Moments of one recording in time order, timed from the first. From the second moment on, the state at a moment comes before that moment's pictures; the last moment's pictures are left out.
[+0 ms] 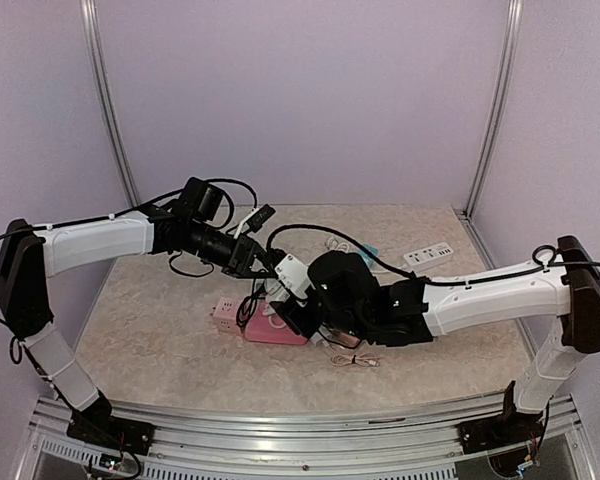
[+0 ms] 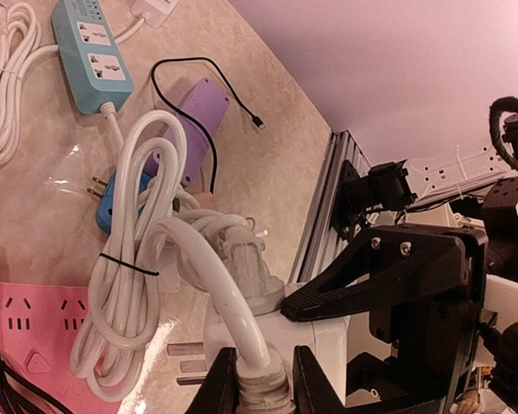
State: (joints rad) left arm -0.59 1.67 1.26 -0.36 0.89 -0.26; right arm 1.21 1.66 1.11 0.10 0.40 -0.09
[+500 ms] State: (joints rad) left arm -0.59 1.67 1.26 -0.39 0.85 -0.23; right arm 1.21 1.70 1.14 0.08 0.42 -0.09
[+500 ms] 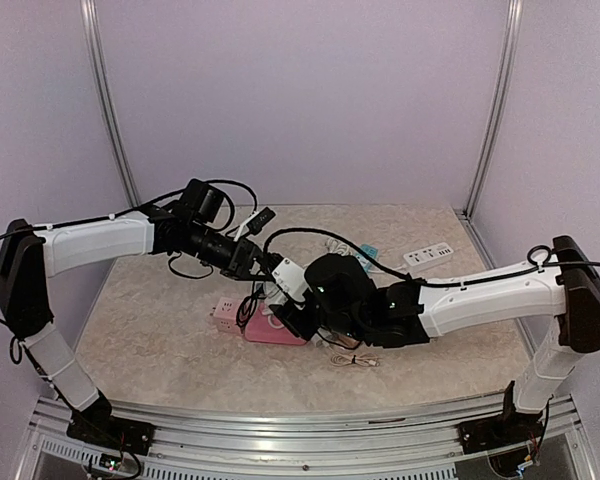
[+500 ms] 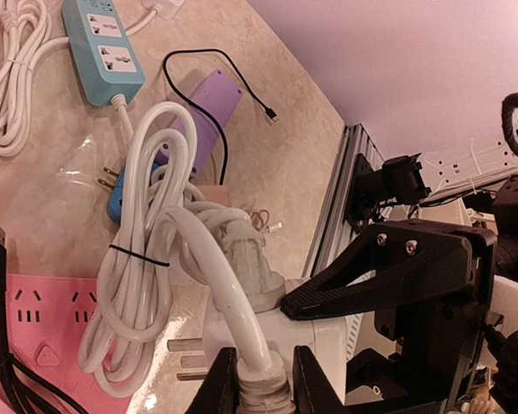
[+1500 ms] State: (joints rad) left arm -0.60 1.68 1.27 -0.40 0.90 -0.23; right arm 1.23 1.66 1.12 0.04 0.45 -0.11
